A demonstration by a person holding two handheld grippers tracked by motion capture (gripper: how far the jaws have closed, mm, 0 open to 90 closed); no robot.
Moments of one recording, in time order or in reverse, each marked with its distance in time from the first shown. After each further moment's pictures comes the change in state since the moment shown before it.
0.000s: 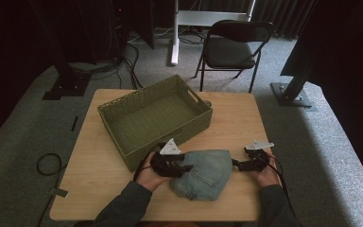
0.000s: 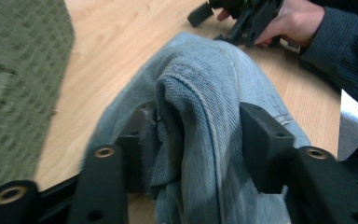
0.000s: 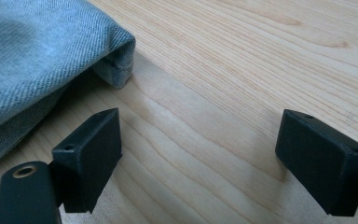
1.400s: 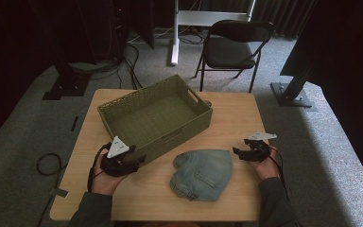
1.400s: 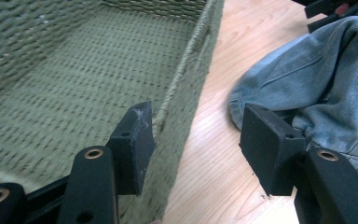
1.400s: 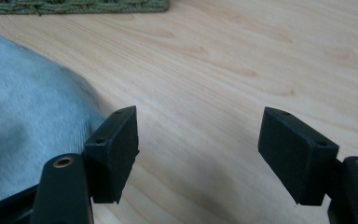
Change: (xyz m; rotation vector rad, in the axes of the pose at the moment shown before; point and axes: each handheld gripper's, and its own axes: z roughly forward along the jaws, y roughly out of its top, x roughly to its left) left arm 0.037 -0.058 -0.106 -0.066 0.384 -0.133; right arm -0.009 0.028 -0.008 -0.051 -0.060 0.052
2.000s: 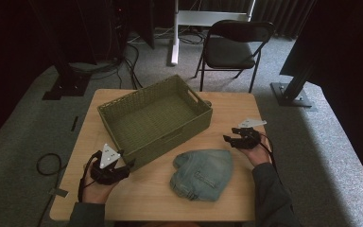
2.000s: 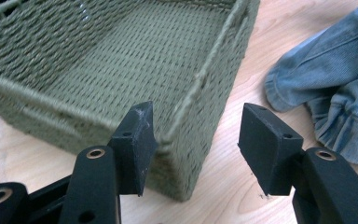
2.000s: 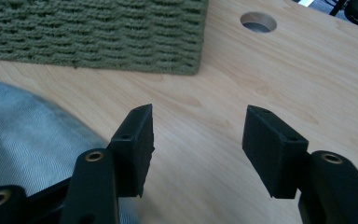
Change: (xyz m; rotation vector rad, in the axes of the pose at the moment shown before) left arm 0.000 -0.023 -0.020 0.019 0.141 0.000; right arm 0.012 0.057 0.015 -0.043 0.071 -0.090
